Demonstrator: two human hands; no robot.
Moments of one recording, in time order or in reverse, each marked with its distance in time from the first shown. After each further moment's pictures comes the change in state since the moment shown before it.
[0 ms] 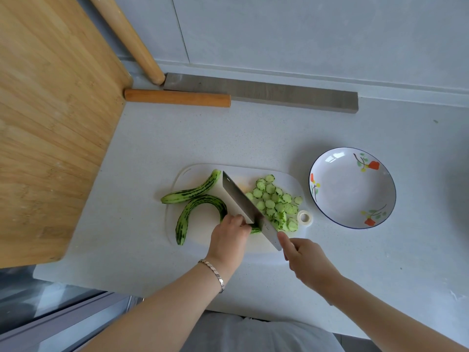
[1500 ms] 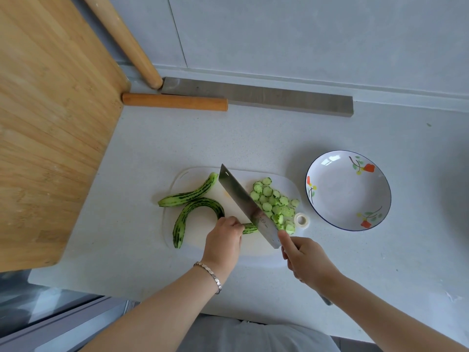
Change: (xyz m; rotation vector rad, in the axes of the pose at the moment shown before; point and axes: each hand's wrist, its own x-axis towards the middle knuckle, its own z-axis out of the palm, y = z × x) left_hand 0.000 -0.005 0.002 -0.118 0.111 -0.045; right_hand 0.000 -0.001 -0.007 0.143 0.000 -0.045
